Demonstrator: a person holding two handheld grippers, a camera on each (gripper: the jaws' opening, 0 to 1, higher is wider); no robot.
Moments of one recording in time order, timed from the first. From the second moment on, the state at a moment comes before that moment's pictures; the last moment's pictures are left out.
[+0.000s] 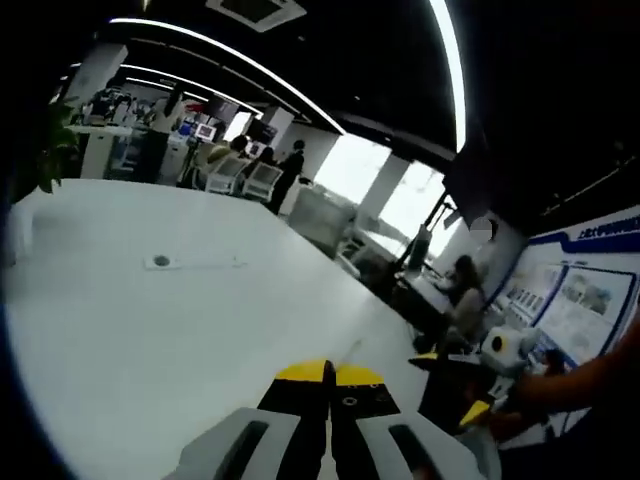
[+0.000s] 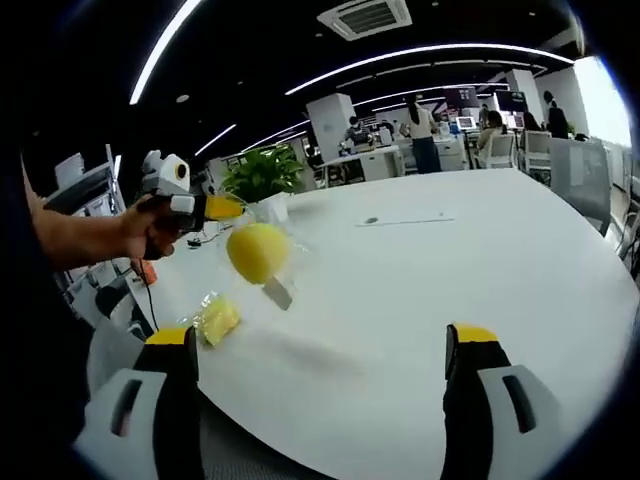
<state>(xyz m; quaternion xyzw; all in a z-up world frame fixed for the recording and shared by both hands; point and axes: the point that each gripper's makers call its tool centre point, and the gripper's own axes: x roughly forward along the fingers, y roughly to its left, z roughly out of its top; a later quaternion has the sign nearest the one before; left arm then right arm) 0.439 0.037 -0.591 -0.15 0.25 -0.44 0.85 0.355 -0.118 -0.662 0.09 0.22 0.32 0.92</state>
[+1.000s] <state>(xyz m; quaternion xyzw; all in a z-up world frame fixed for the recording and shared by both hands) 0.420 0.029 -0.483 -0.13 0.17 -0.51 0.83 0.383 -0.087 -0.588 0.05 0.14 0.38 0.91</state>
